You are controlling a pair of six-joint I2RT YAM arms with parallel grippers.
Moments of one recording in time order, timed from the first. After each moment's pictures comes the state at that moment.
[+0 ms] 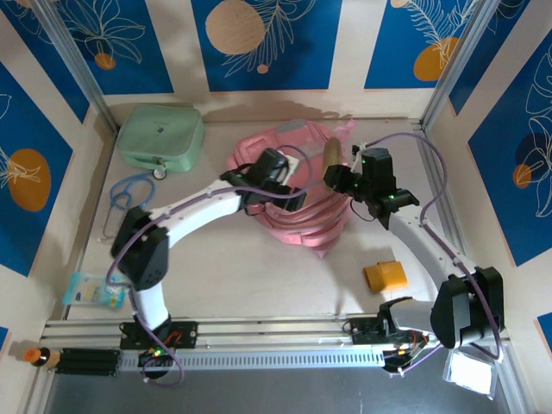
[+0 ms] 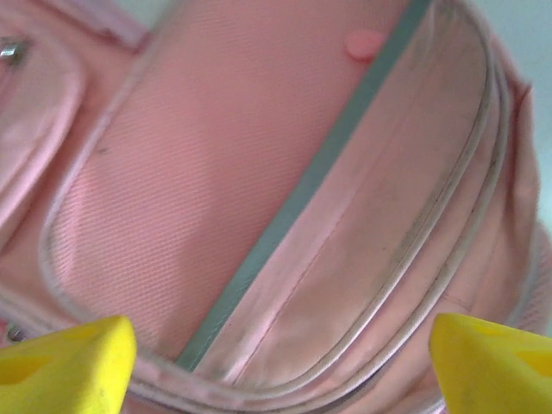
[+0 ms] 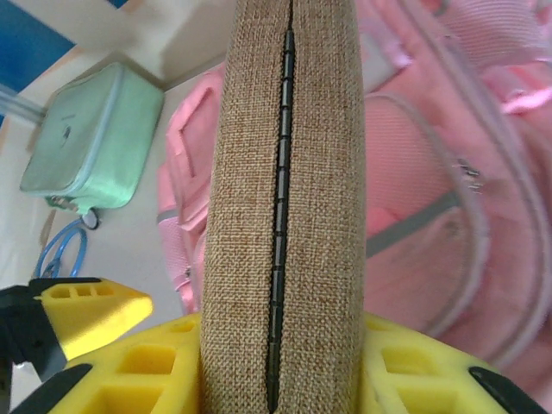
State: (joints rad) left arm -0.80 1.85 1.52 -0.53 -0.03 -0.17; right arm 0.26 1.25 0.93 -0.27 -0.23 0.58
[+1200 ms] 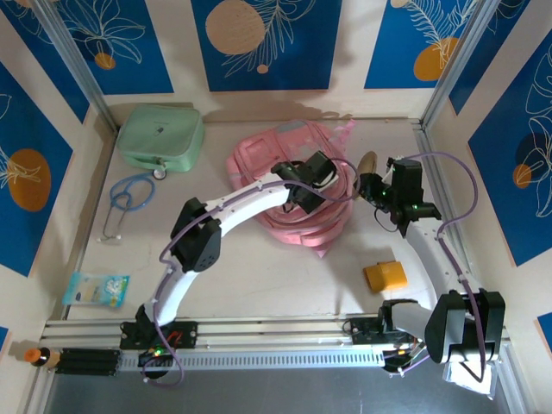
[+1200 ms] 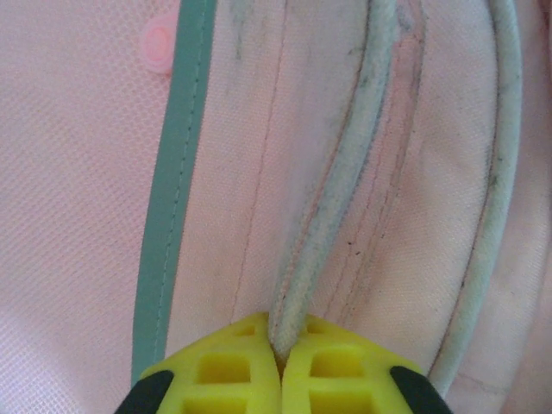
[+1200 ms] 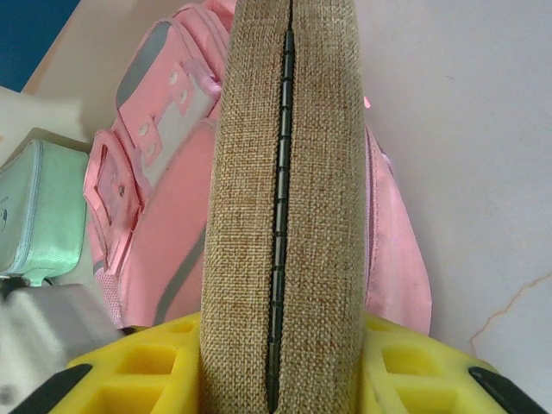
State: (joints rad) left arm -0.90 2.22 2.04 -0.88 -0.17 0.05; right arm 0.02 1.14 0.82 -0.34 -0.28 0.65
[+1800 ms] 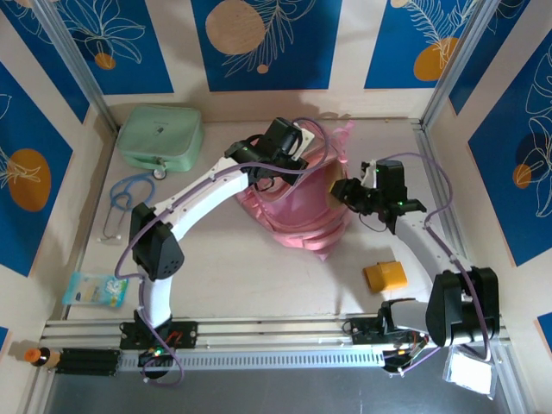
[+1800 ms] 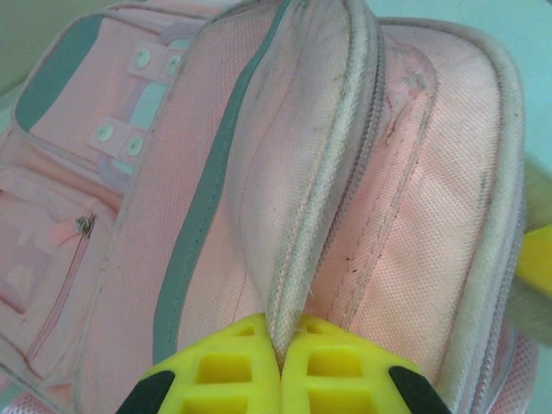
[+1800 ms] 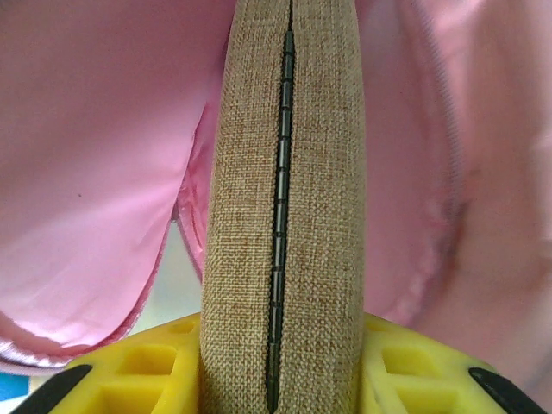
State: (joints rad) left arm -0.79 1.94 1.94 -0.77 -0.04 -0.06; right arm 0.12 1.27 0.80 -0.25 -0.55 0.71
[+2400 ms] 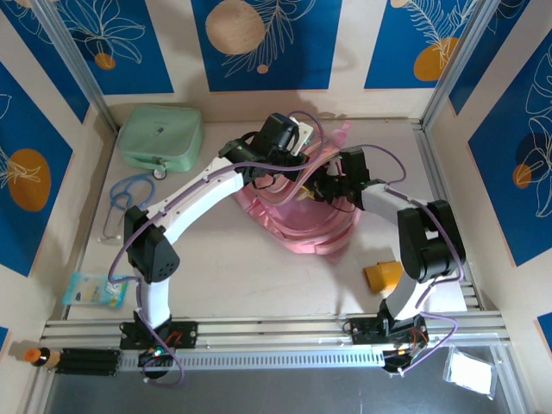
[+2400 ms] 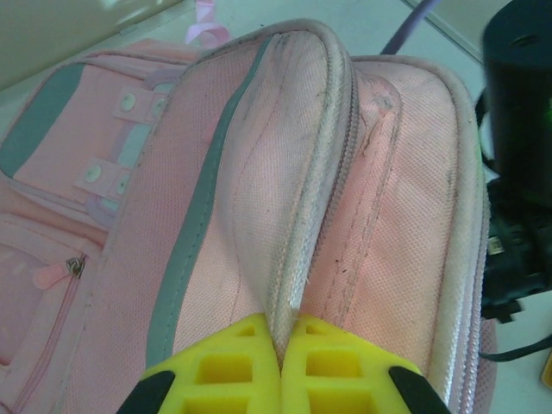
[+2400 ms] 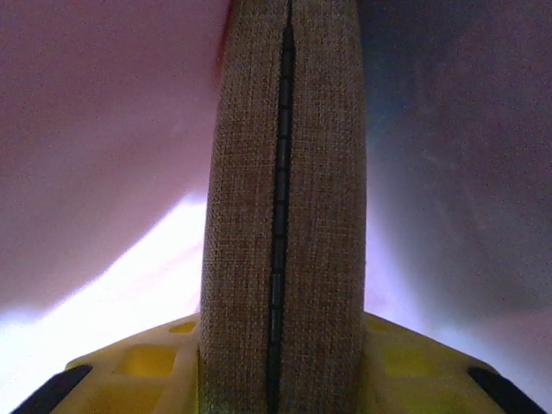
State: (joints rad) left arm -0.79 1.90 1.94 -0.74 0.01 -0.14; right arm 0.27 1.72 1.00 0.02 -0.73 0.94
